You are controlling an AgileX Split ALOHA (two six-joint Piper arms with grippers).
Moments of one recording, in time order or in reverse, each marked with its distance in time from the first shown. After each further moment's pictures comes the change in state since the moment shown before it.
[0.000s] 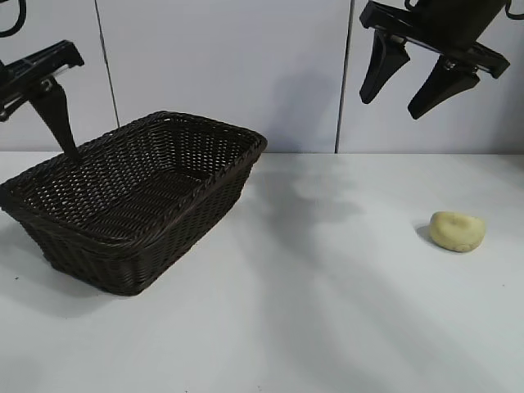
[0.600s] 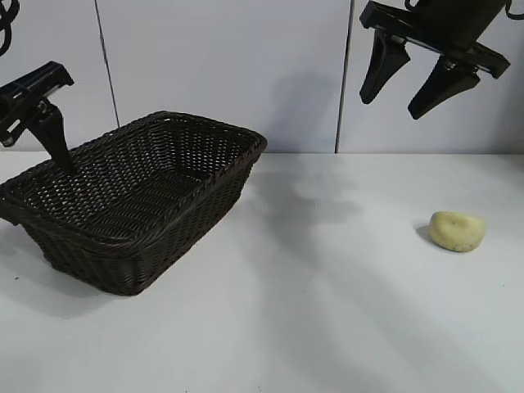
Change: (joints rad) left arm 0.000 0.053 0.001 0.044 -0.082 -0.065; right arm 0.000 0.000 0.000 -0.009 0.010 0.000
